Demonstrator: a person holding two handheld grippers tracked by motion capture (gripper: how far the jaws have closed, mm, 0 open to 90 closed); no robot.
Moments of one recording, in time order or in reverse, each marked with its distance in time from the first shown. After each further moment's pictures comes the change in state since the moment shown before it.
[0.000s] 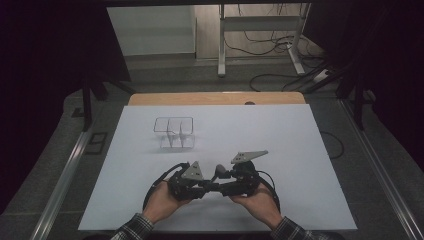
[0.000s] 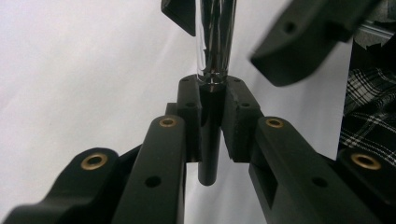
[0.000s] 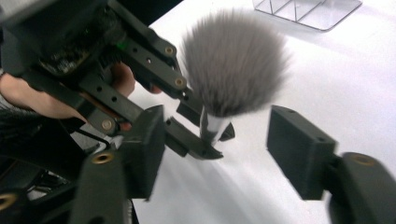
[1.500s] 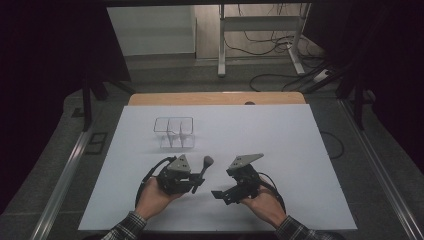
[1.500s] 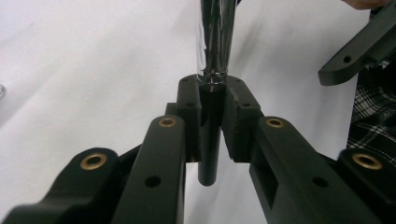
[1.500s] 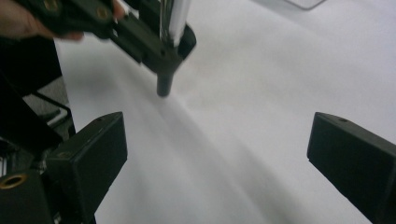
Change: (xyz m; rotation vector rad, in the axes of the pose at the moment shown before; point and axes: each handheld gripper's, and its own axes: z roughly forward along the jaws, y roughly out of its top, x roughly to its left) left arm 0.021 -0.015 -0.018 -0.068 0.002 -0.113; right arm -0.007 -0.009 0.005 0.106 -0.102 -0.135
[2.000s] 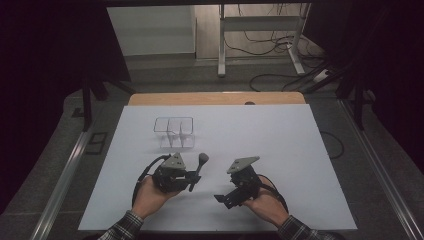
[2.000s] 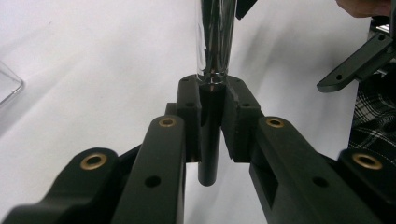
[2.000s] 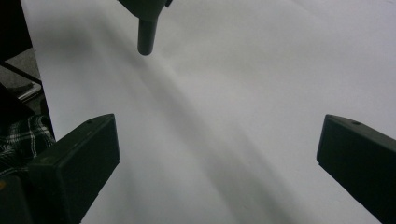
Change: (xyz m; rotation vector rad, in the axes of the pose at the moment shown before) left arm 0.008 -0.004 -0.009 -0.023 0.006 -0.025; right arm 0.002 -0.005 0.003 0.073 -0.066 -0.064
